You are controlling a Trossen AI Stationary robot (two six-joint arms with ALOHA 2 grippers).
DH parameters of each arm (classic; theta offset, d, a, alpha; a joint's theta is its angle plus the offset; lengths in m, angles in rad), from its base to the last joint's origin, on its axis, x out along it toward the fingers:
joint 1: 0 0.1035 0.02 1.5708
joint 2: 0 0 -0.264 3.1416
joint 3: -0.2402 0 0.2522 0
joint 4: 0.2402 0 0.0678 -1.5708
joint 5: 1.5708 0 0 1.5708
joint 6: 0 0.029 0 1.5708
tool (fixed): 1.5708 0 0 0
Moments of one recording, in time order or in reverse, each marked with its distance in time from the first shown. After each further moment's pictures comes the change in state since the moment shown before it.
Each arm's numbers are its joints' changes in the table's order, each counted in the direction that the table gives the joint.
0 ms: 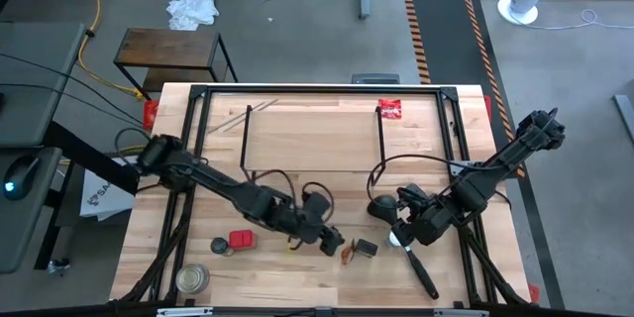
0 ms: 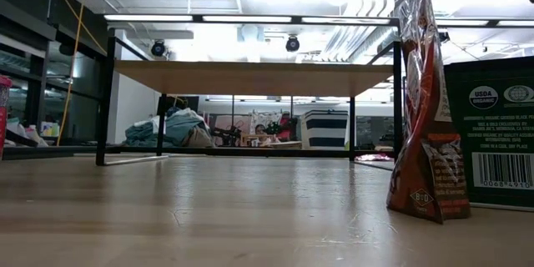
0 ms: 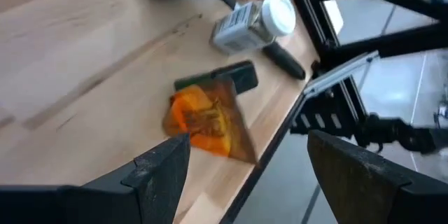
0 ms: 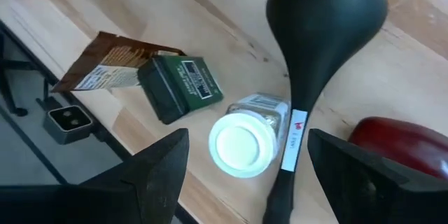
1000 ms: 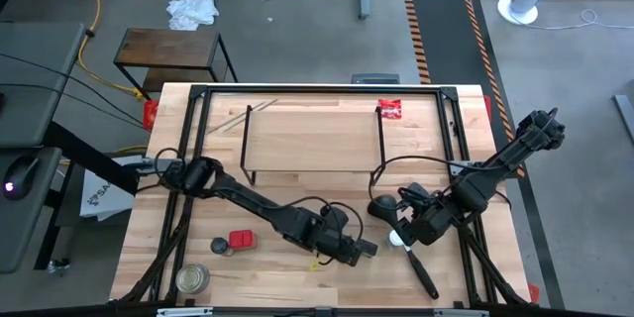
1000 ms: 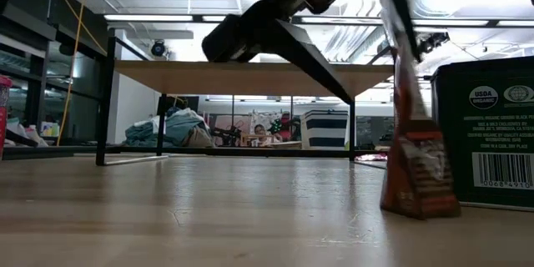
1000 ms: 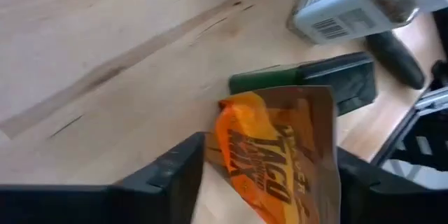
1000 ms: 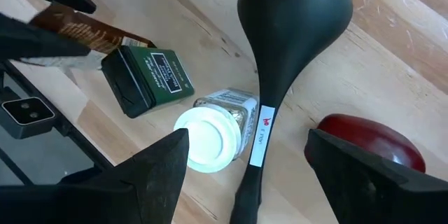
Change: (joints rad) left arm -0.010 -0.366 -0.311 0.226 -0.021 -0.071; right arm -0.002 0.000 0.000 0.077 -0.010 -0.035
